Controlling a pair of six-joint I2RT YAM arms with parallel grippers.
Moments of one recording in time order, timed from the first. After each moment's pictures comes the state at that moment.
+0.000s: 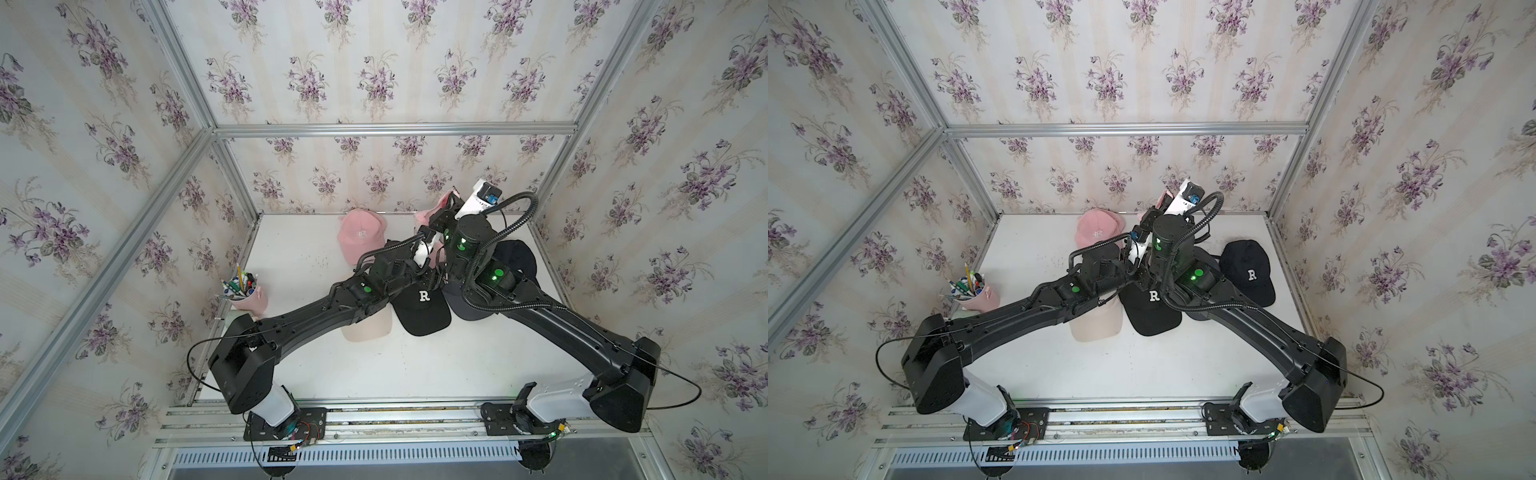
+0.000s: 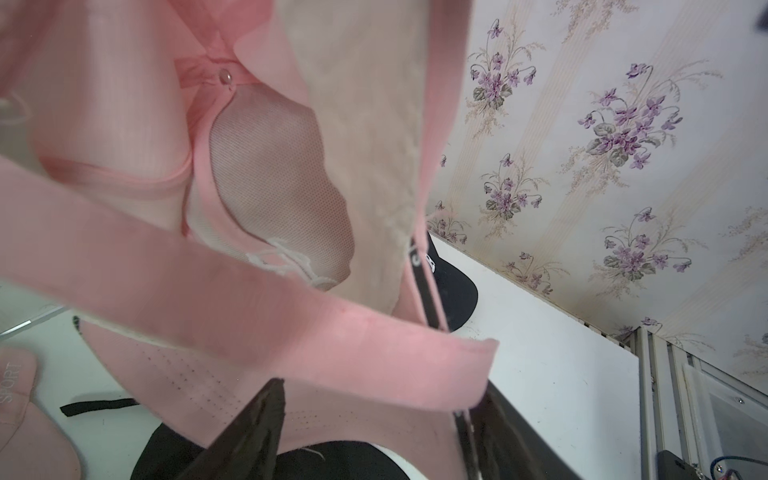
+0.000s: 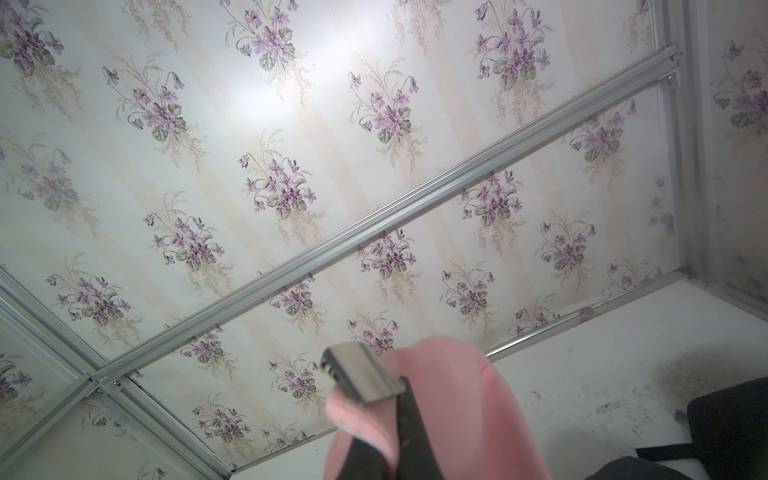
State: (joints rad) left arm -0.82 1.58 1.21 0.14 0.06 -0.13; right arm 0.83 1.38 1.35 0.12 0.87 0.44
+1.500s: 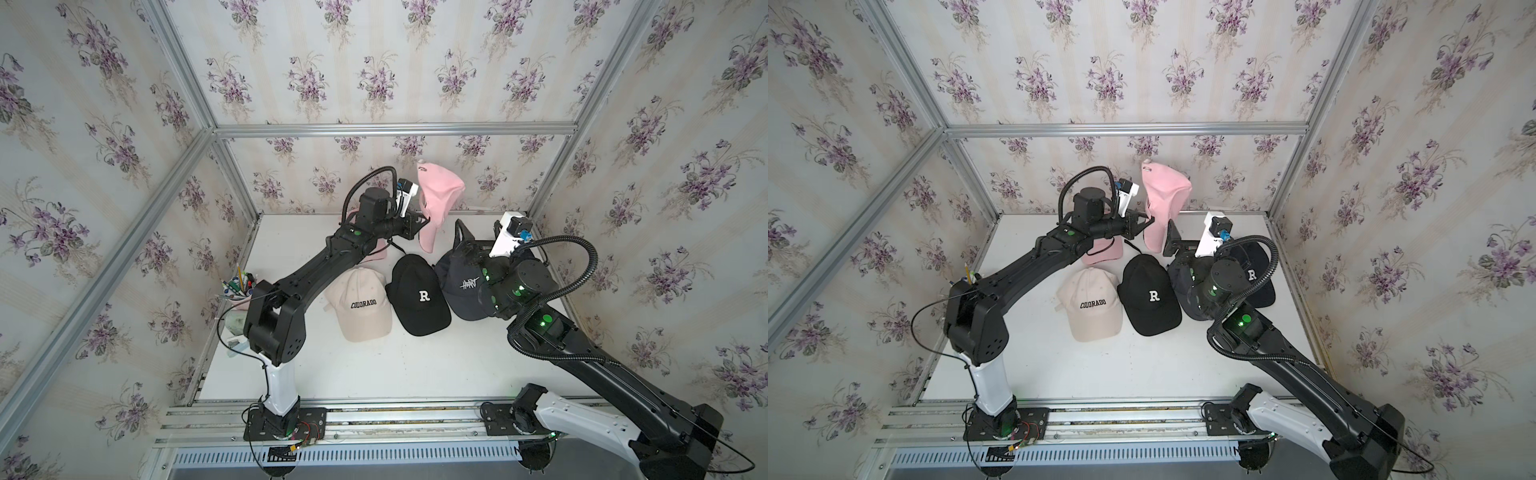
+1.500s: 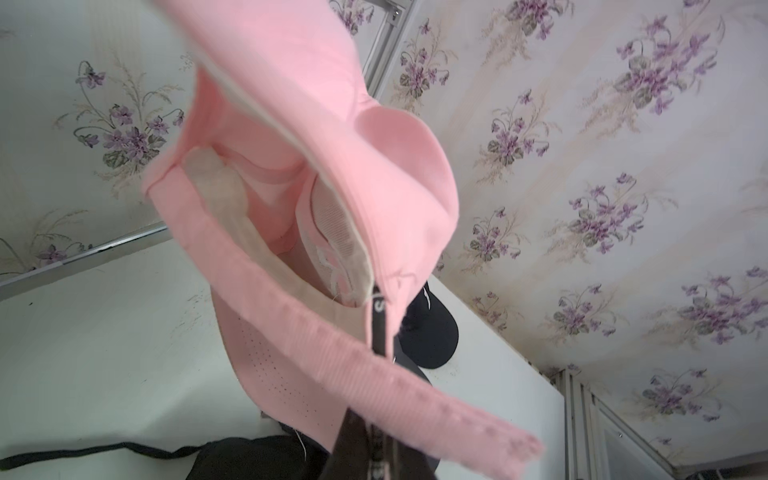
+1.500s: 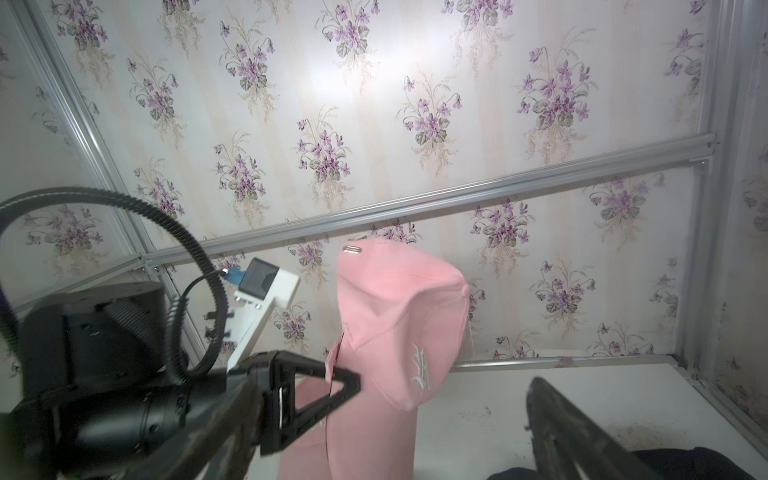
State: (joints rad) left arm -0.49 1.95 1.74 -0.06 0.55 -0.36; right arm 0.74 0.94 0.89 0.22 0.56 0.14
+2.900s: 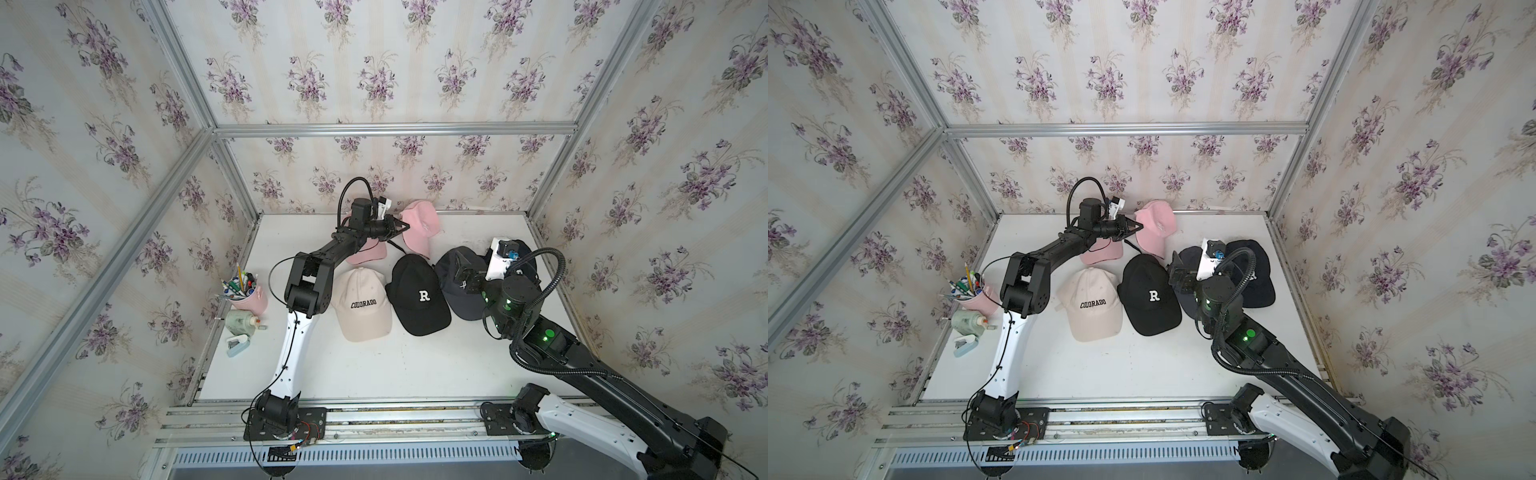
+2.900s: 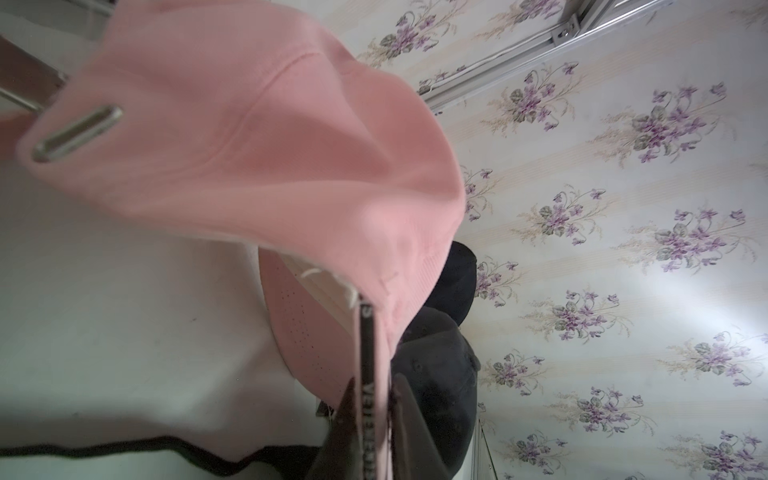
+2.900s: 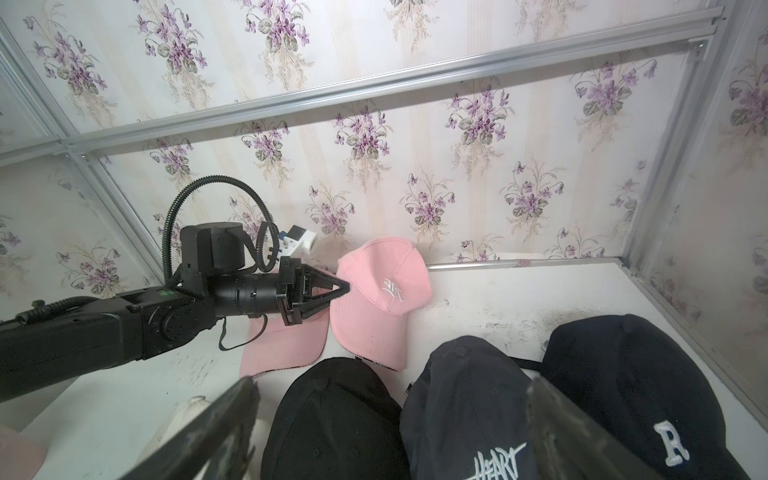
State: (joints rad) left arm -0.30 2.49 2.01 0.03 0.86 -0.78; right arm 0.74 0.85 0.75 -0.01 0.58 0.25
